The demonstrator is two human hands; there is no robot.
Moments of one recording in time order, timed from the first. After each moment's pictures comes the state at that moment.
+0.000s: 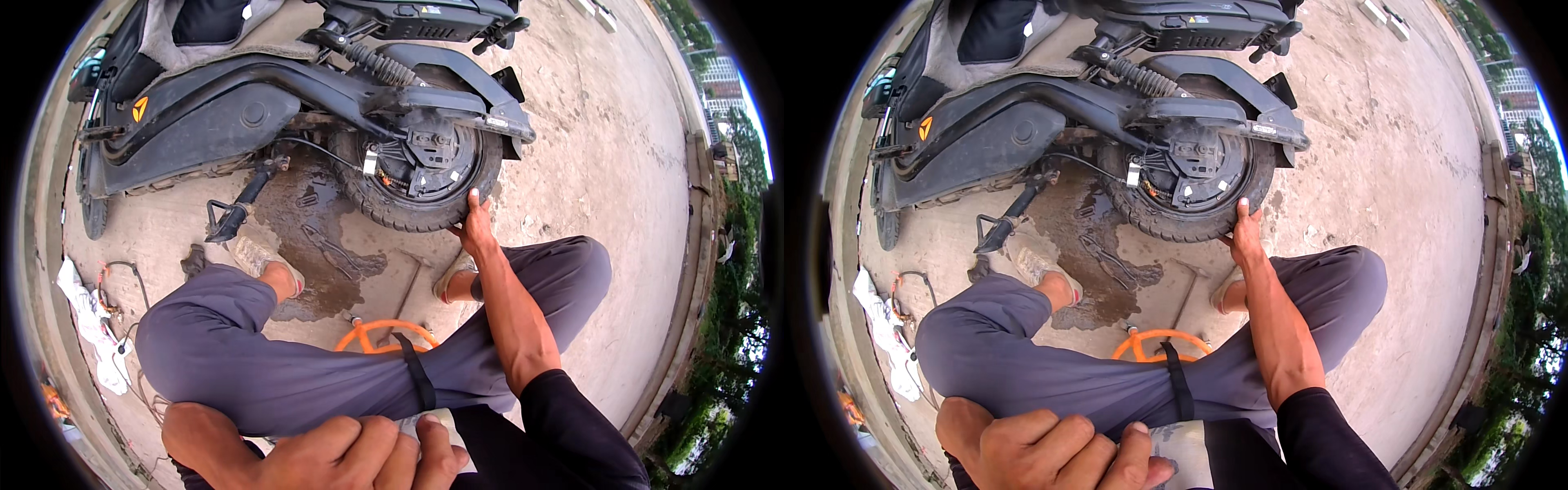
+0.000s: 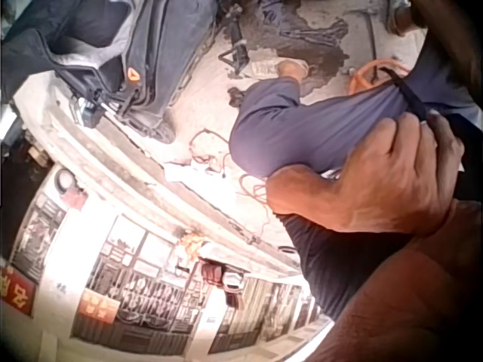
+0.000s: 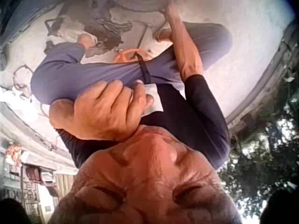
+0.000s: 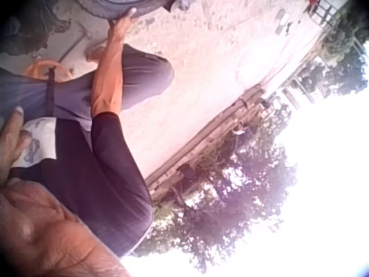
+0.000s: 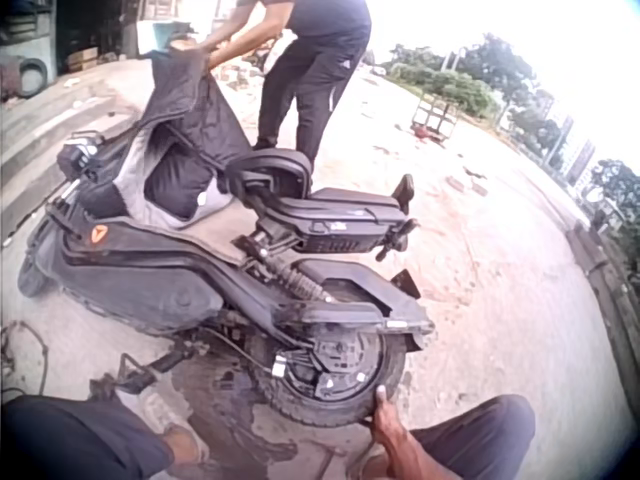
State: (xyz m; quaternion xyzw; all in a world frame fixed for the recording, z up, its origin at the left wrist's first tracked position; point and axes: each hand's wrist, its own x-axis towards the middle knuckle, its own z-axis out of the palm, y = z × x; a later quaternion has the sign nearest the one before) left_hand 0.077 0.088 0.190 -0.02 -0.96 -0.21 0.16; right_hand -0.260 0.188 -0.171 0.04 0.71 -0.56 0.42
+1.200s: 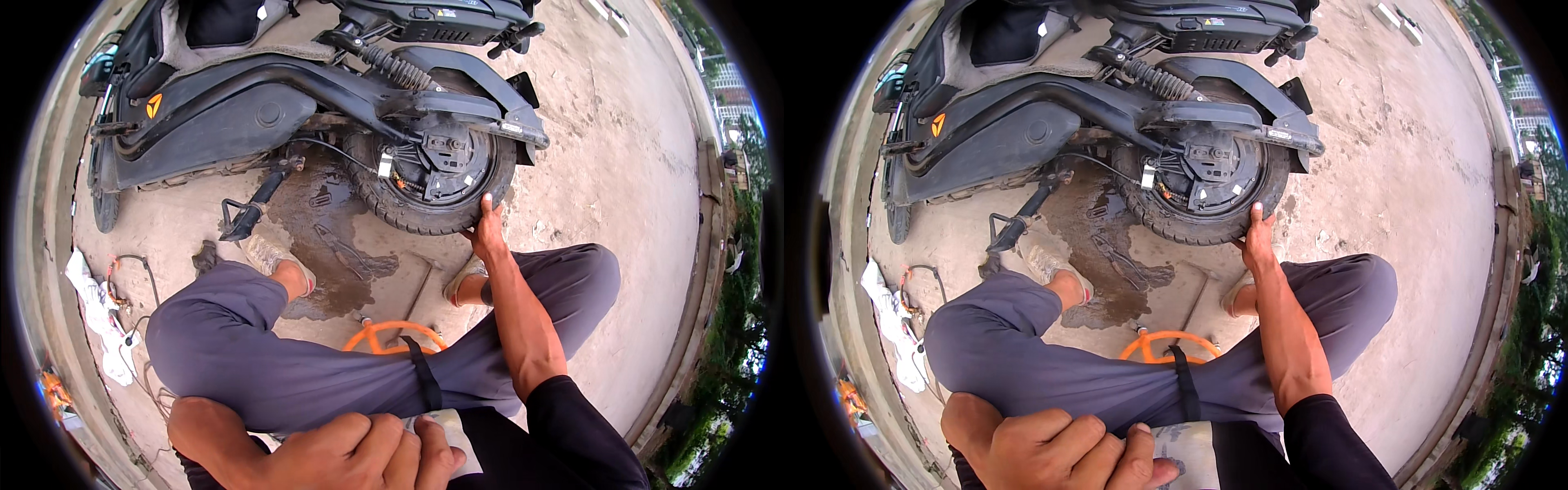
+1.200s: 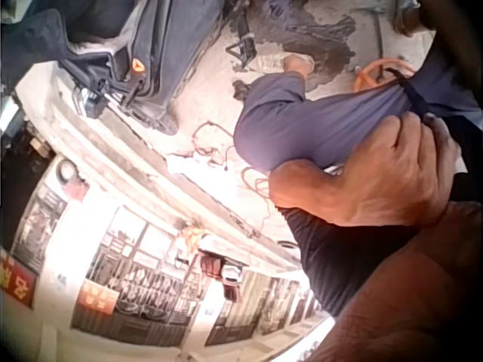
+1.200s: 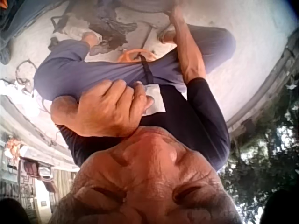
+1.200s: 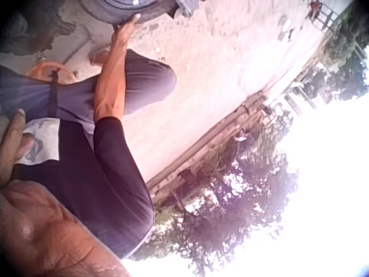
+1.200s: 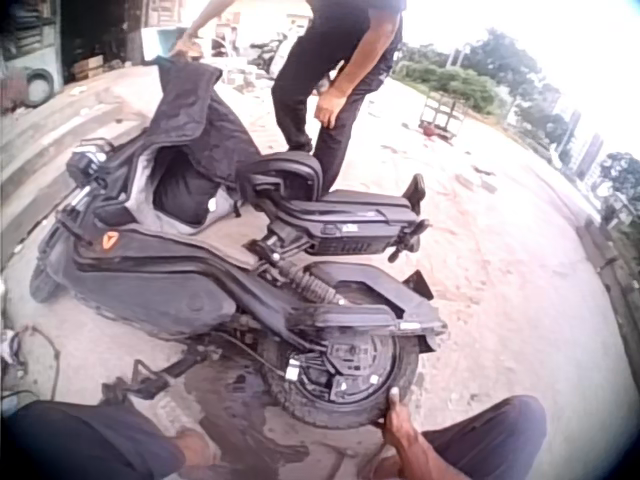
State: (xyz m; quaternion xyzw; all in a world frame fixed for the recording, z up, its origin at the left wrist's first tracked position) left_hand 0.079 0.085 0.191 -0.04 -0.97 -0.21 0.11; right_hand -0.260 0.188 -0.172 0.05 0.69 -0.59 0.43
